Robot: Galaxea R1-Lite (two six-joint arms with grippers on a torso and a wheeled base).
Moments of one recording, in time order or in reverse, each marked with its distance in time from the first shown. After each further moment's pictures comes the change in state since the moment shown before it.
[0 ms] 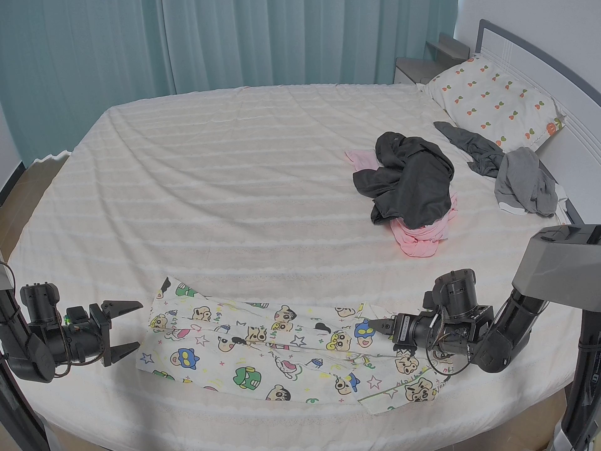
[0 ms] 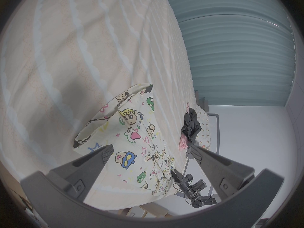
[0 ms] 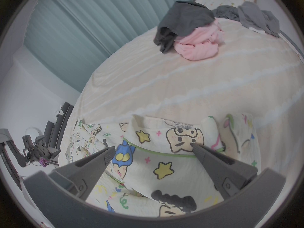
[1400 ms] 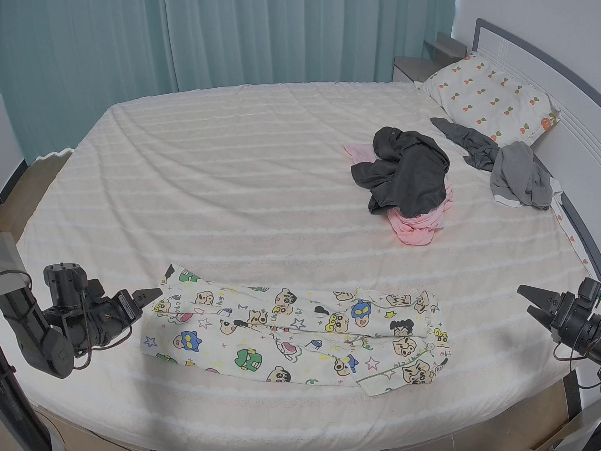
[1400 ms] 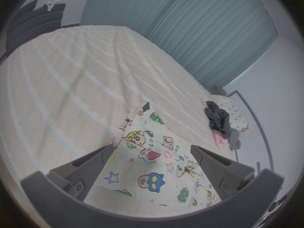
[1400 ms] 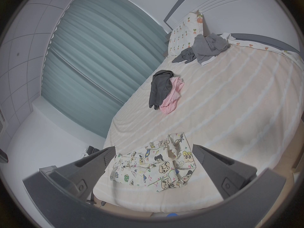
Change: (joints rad) left arm -0.257 -0.044 -0.091 0.015 0.541 0.330; right arm -0.664 -0.835 0.590 -0.102 0.529 0.087
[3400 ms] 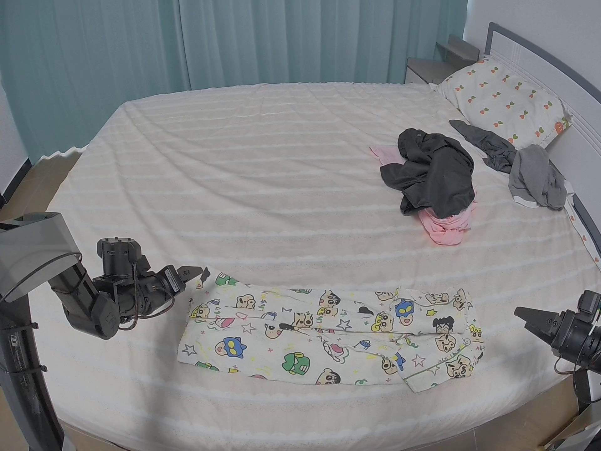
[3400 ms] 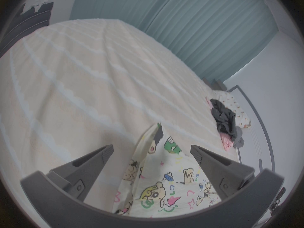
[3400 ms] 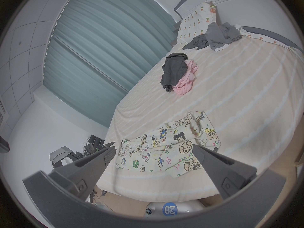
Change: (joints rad) left arm -0.140 0.240 -0.434 0.201 0.064 -0.008; right arm 0.004 -0.116 0.001 0.198 0.064 -0.092
